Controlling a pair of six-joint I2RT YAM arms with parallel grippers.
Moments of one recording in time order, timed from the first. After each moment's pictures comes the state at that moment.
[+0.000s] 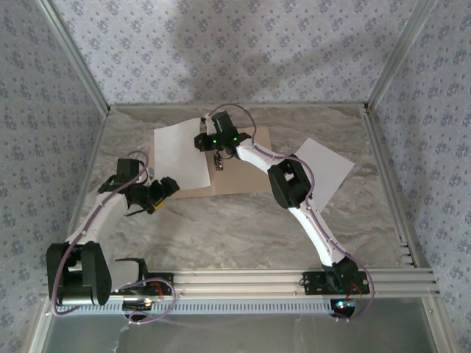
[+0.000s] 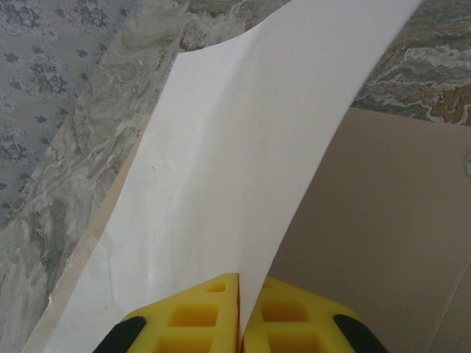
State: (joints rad) left arm -0.02 1.19 0.71 -0.63 0.48 -0.61; right arm 0.64 2.65 2.25 -0.16 -0.40 0.44
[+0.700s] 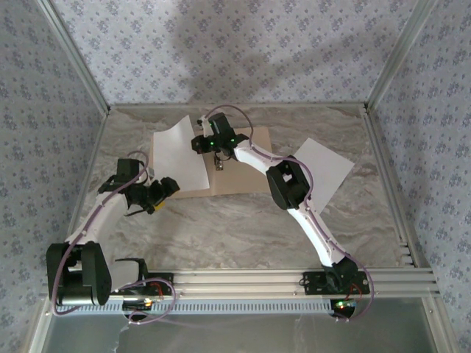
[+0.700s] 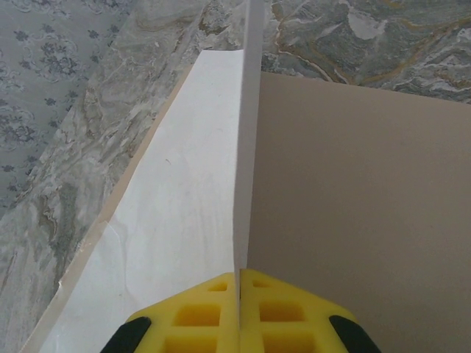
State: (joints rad) left arm -0.02 1.19 0.71 -0.63 0.48 -0.61; right arm 0.66 2.65 2.25 -0.16 -0.42 0.42
